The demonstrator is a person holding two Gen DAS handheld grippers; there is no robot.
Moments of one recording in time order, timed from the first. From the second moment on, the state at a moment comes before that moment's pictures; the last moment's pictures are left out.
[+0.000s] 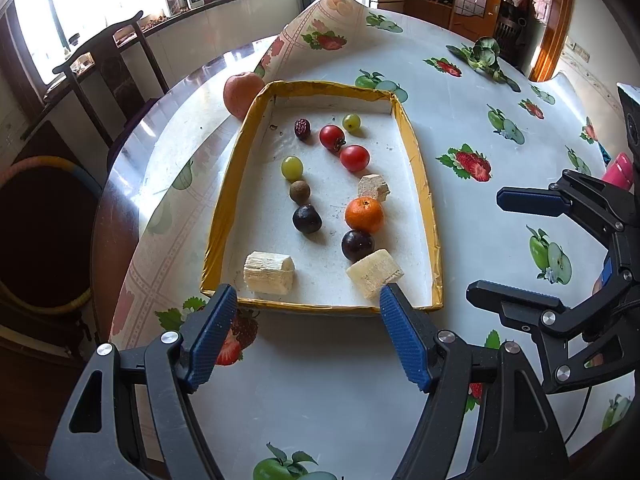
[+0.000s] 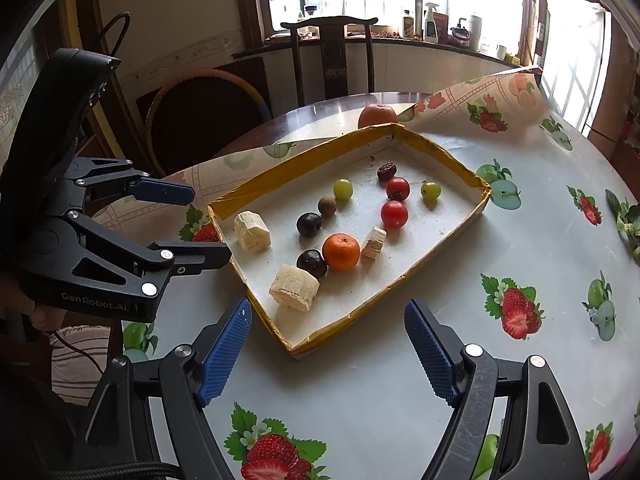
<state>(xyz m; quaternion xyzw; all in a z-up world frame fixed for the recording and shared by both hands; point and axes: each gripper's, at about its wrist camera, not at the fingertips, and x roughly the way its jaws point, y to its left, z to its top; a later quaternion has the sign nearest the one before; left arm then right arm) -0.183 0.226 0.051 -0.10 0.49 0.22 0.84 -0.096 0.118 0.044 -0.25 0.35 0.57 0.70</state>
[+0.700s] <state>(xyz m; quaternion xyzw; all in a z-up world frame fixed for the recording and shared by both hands) -0.191 0.233 0.047 -0.10 0.48 0.24 0.84 -0.100 0.123 0.043 -0.23 0.34 0.58 0.70</state>
